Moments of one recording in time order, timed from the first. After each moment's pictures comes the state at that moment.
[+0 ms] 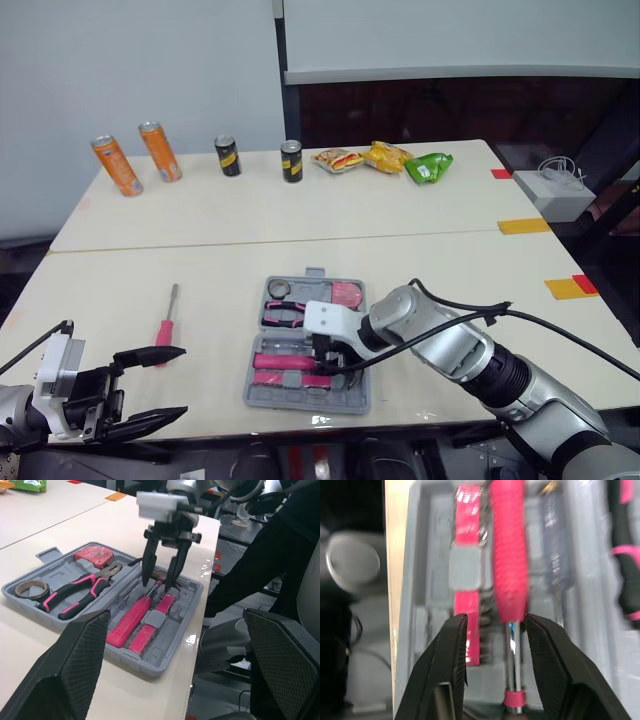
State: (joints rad) left arm 0.31 0.81 0.46 -0.15 -0.75 0.18 -1.52; right arm -0.75 -0.49 0.70 -0.28 0.15 1.10 1.02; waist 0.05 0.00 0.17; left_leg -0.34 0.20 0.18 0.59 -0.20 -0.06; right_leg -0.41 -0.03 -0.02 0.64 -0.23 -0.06
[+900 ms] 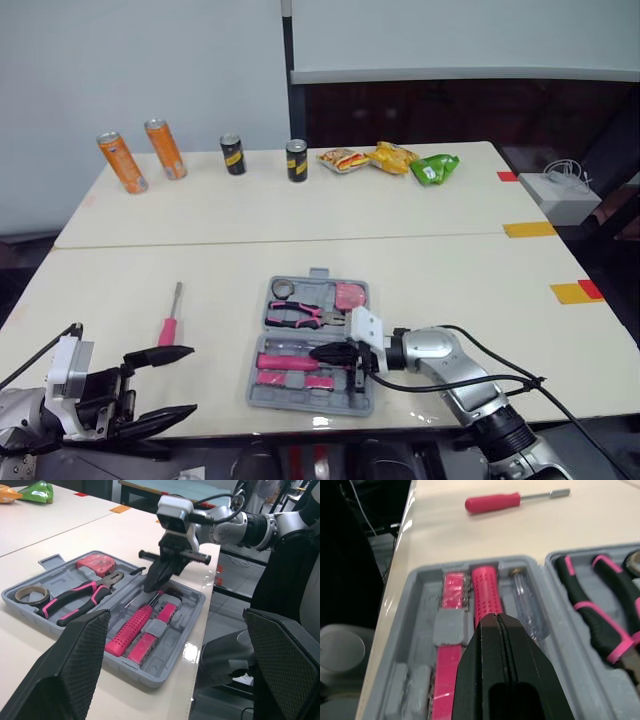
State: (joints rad) left arm 0.29 0.75 0.43 -0.16 -0.75 0.17 -1.50; right arm -0.32 -0.37 0.40 0.08 0.16 0.18 1.05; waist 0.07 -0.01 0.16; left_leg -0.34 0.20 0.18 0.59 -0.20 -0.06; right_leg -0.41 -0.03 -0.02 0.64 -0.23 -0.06
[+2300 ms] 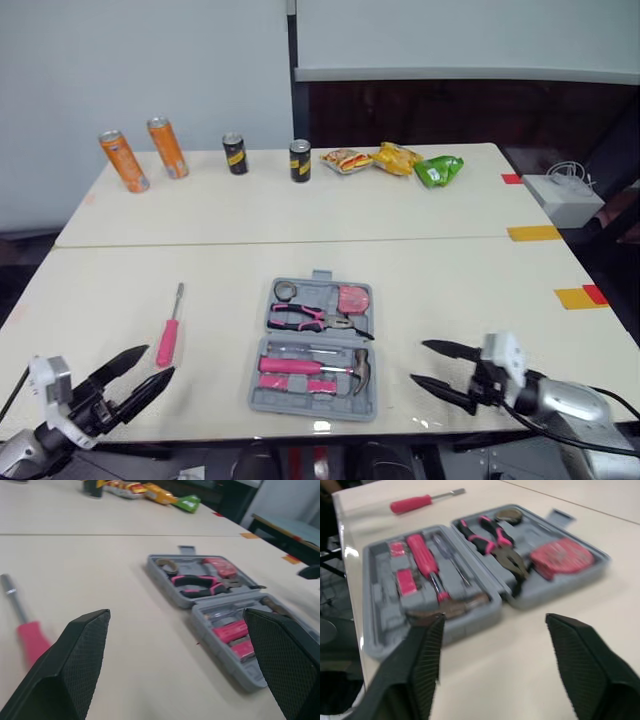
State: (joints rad) left arm 0.42 0.55 0.55 -0.05 -0.74 0.19 -1.11; right arm 0.21 -0.64 -0.16 -0.10 0.45 0.03 1.12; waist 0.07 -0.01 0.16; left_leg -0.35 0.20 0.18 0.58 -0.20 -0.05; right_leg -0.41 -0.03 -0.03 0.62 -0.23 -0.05
